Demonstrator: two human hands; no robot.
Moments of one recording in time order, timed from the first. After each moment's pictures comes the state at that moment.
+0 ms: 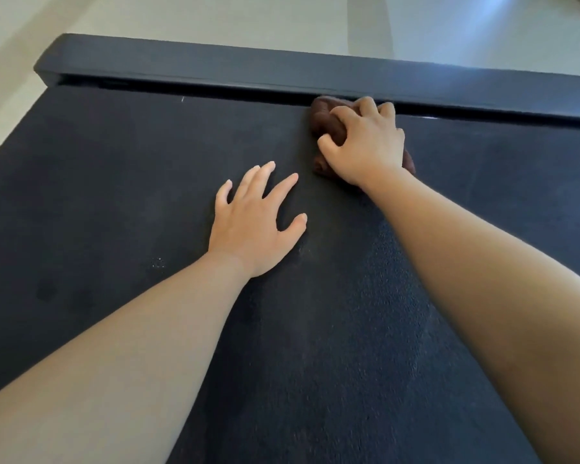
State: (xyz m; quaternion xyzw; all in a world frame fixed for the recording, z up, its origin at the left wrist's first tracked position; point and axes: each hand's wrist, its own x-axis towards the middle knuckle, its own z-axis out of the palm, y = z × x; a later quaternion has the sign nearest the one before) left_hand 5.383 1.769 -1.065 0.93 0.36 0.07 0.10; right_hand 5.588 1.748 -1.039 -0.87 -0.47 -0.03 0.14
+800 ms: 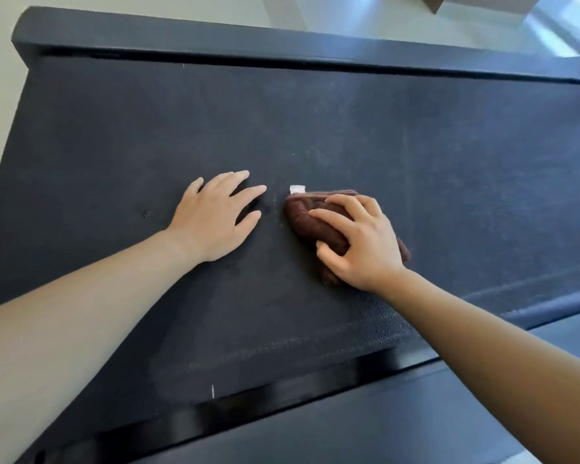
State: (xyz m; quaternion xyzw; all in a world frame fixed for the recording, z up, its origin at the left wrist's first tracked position) left_hand 5.198 1.783 -1.052 0.98 0.14 0.05 0.13; right_hand 5.313 1.565 -1.033 -0.87 -0.46 -0.04 0.18
